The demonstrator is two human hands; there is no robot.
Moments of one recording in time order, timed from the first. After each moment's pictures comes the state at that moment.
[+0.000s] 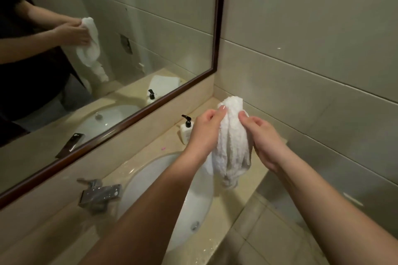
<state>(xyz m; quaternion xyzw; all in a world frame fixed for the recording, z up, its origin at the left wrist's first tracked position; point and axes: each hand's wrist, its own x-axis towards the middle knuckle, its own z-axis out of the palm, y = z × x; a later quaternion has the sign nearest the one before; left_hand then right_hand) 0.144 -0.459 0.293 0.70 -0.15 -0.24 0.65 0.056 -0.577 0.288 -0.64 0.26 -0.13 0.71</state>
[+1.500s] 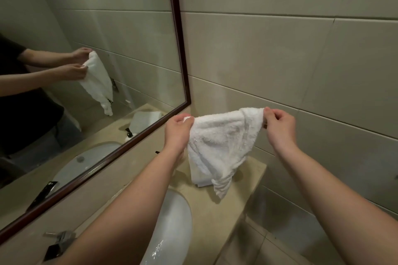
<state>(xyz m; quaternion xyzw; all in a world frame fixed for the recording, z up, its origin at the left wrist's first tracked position) 0.178 -0.579 0.330 0.72 -0.08 -0.13 0.68 0.033 -0.771 0.317 -0.68 0.37 -0.41 0.50</state>
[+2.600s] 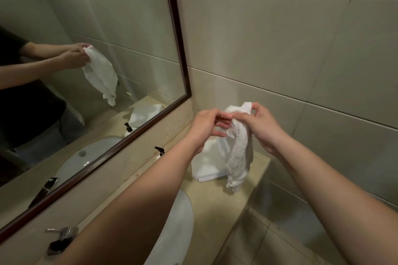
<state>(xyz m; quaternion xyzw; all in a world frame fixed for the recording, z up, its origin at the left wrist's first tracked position) 0.154 -0.635 0.335 0.67 -0.22 -0.33 0.63 0.063 -0.756 0.322 -0.66 0.27 -0.23 0.67</state>
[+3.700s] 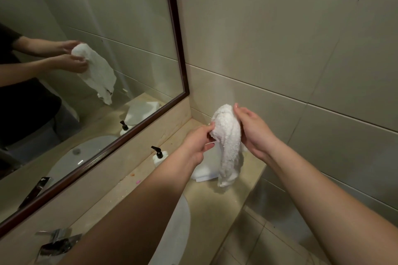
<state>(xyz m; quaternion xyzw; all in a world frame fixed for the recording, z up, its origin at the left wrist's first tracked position) 0.169 -0.633 0.298 0.64 -0.04 -0.41 0.65 0.077 -0.741 0.321 -0.54 0.24 -0.19 0.79</state>
